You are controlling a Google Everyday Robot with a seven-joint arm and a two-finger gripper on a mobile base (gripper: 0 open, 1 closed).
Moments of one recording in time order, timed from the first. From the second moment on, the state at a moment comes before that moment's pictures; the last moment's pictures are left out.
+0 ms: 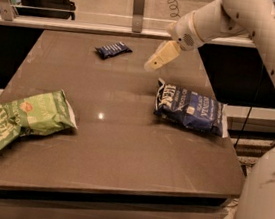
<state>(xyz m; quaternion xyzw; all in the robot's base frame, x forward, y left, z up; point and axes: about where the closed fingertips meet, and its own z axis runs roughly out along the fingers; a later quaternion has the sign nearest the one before) 0.712 -0.041 0.896 -0.57 0.71 0.18 0.37</state>
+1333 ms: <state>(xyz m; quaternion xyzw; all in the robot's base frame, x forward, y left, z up) 0.801 0.080 0.846 -0.55 0.69 0.27 0.40</state>
